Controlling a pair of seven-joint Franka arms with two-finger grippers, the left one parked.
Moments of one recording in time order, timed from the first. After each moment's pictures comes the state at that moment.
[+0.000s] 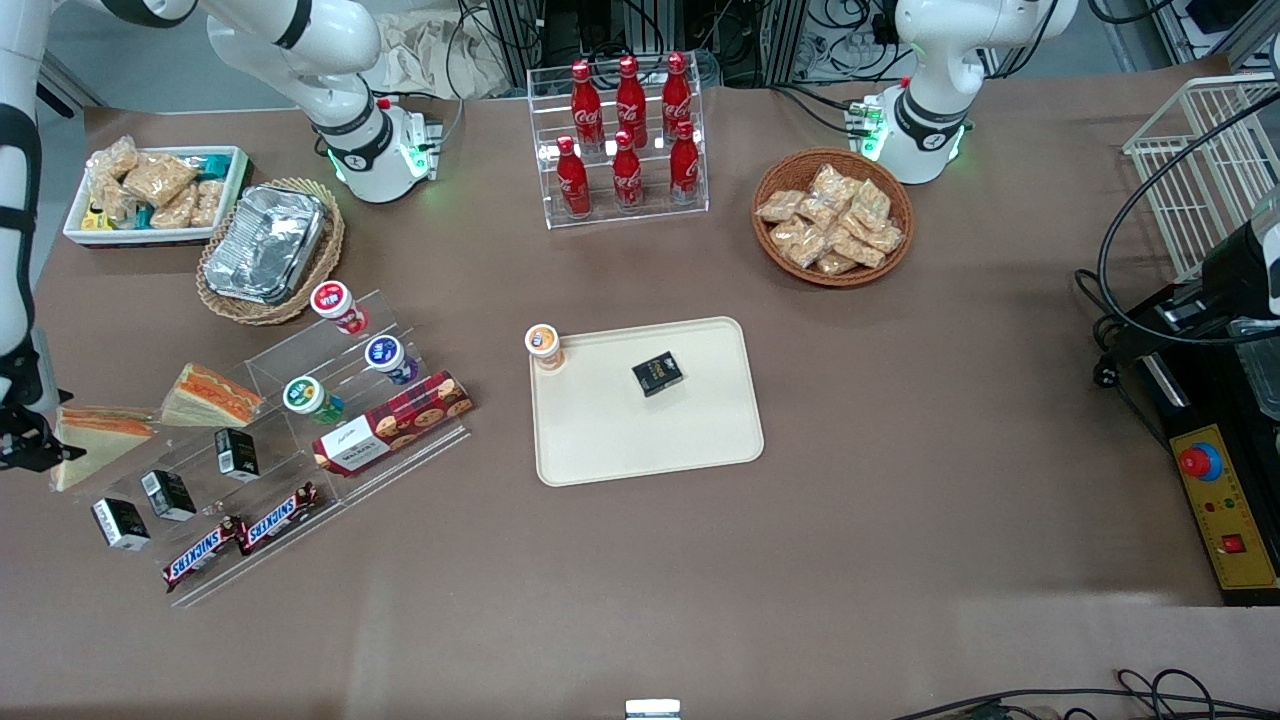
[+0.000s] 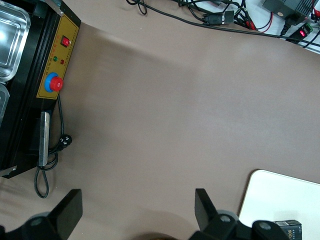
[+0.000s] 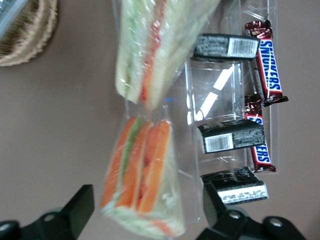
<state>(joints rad) -0.08 0.38 -0.40 -1.70 0.13 2.05 -2.53</state>
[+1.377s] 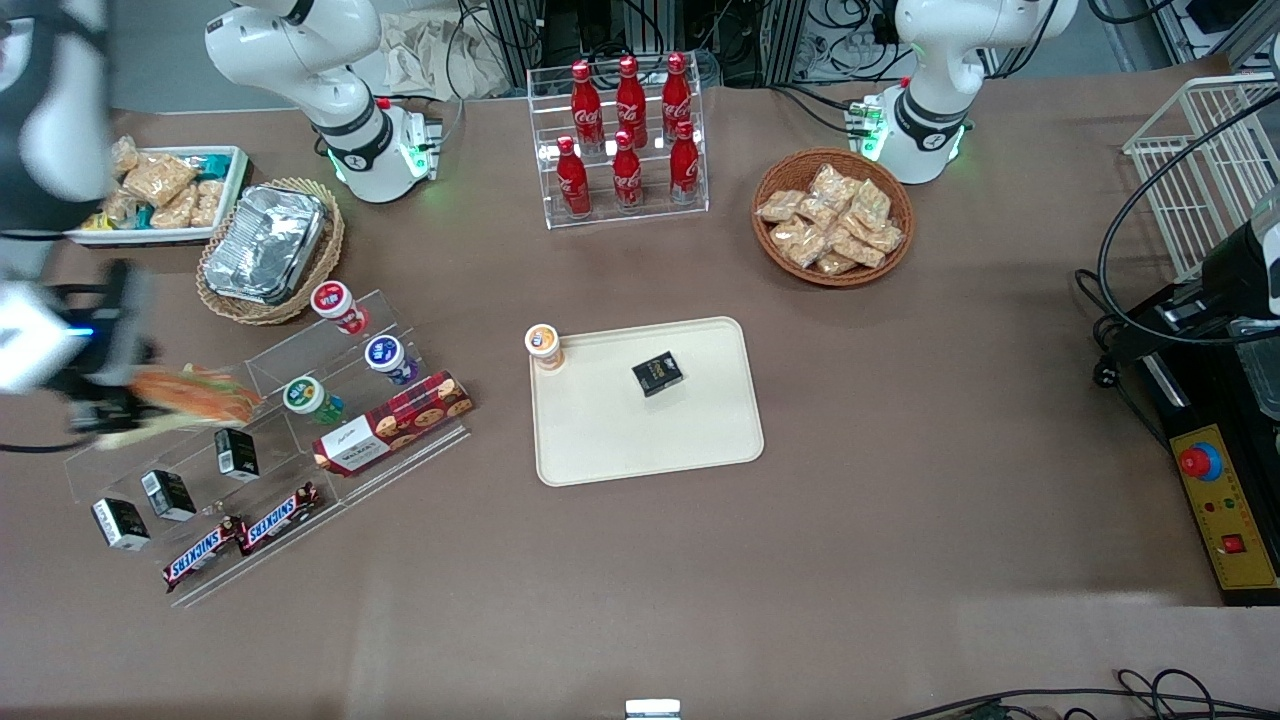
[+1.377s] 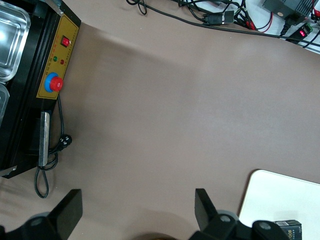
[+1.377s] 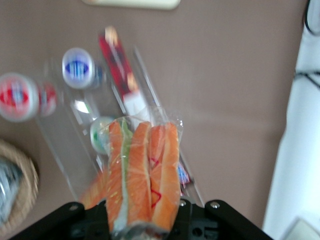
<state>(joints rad) 0.43 0.10 -0.37 -1.64 0.07 1.78 -1.64</state>
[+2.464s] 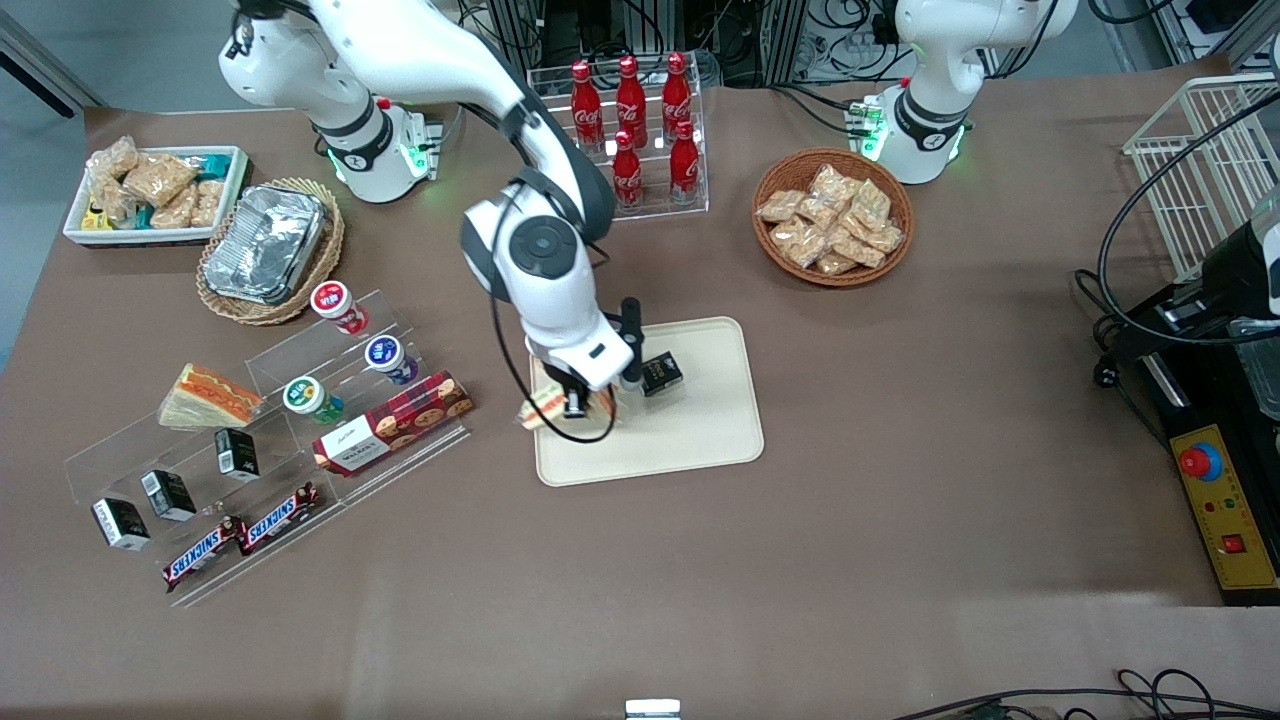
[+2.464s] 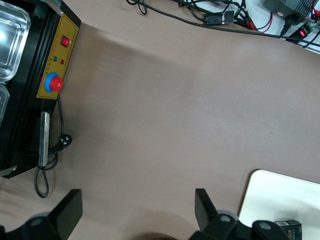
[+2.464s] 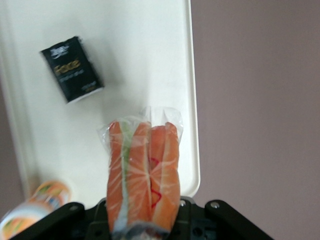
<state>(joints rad) 1.00 0.56 -0.37 -1.65 0.11 2.29 -0.95</state>
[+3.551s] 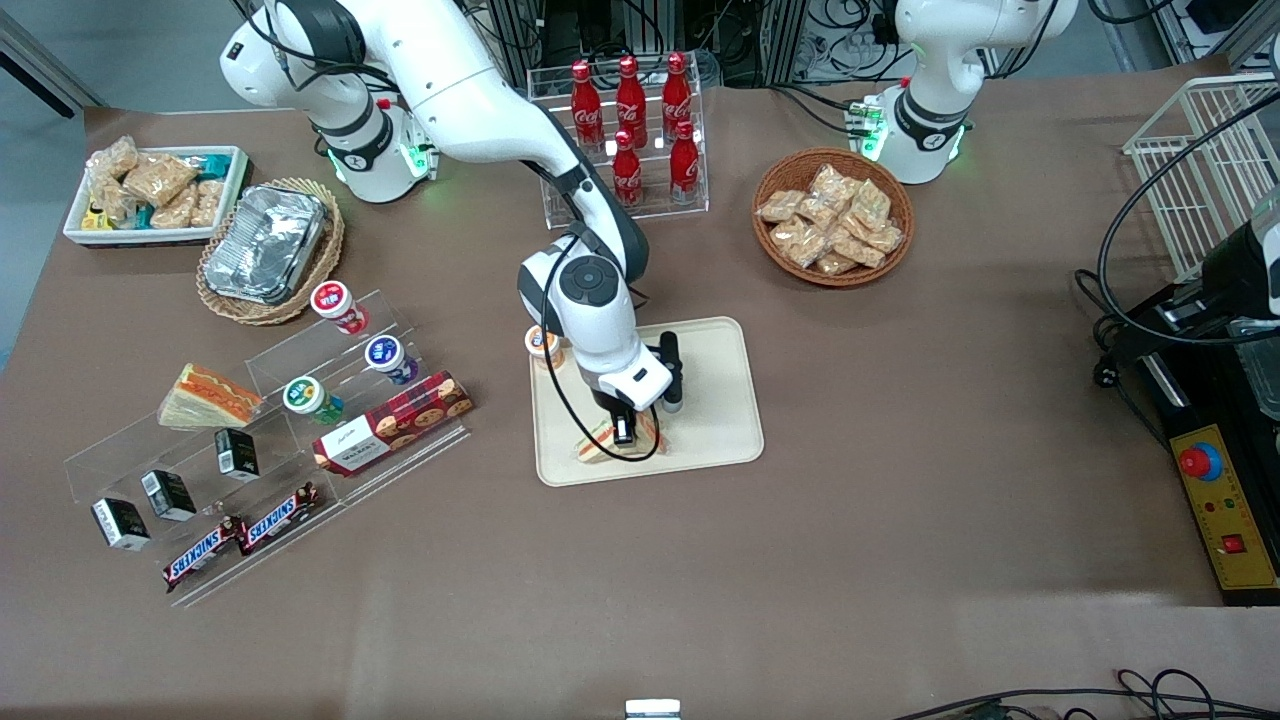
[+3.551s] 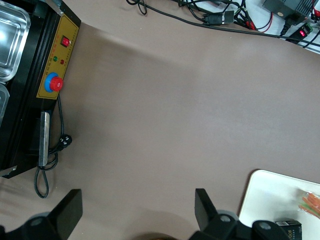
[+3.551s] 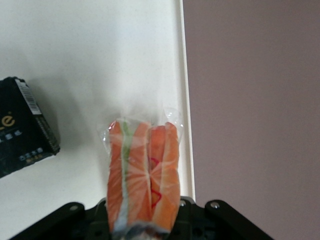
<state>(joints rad) 1.02 0.76 -0.35 -1.60 0.19 2.55 -0.94</state>
